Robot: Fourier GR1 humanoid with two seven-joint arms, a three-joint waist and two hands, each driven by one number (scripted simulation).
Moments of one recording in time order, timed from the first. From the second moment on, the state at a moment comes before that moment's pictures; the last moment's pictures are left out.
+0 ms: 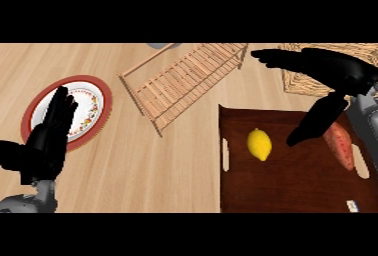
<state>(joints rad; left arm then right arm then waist) -0.07 0.38 -0.14 -1.66 0.21 0.36 0.11 -0.70 -0.54 0.17 -1.47 -0.20 0.64 0.47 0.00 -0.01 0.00</state>
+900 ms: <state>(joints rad) -0.06 0.36 -0.11 -1.69 0.19 0.32 0.13 -0.71 -0.46 0.54 -1.62 0.24 0.66 0.79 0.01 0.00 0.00</state>
